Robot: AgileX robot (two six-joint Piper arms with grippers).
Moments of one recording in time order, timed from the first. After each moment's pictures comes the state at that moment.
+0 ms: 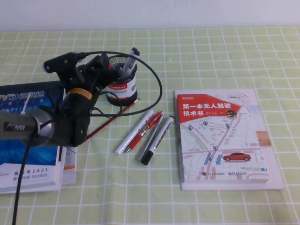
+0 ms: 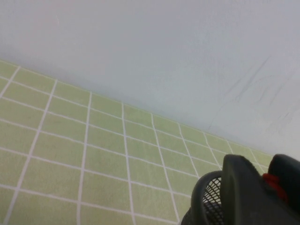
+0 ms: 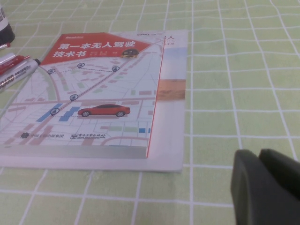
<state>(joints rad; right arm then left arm) 0.14 -0.01 0.03 0.10 0.37 0.03 -0.40 2.04 -1.04 -0.14 -0.87 -0.32</state>
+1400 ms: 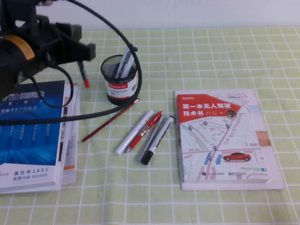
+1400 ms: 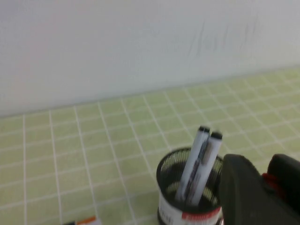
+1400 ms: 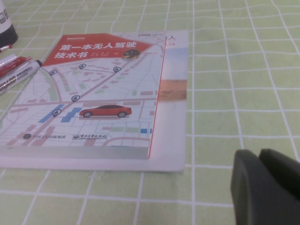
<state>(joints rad) 0.14 -0.01 0.03 0.11 0.37 0.03 -0.40 1.33 -1.04 0.21 0.11 -0.17</state>
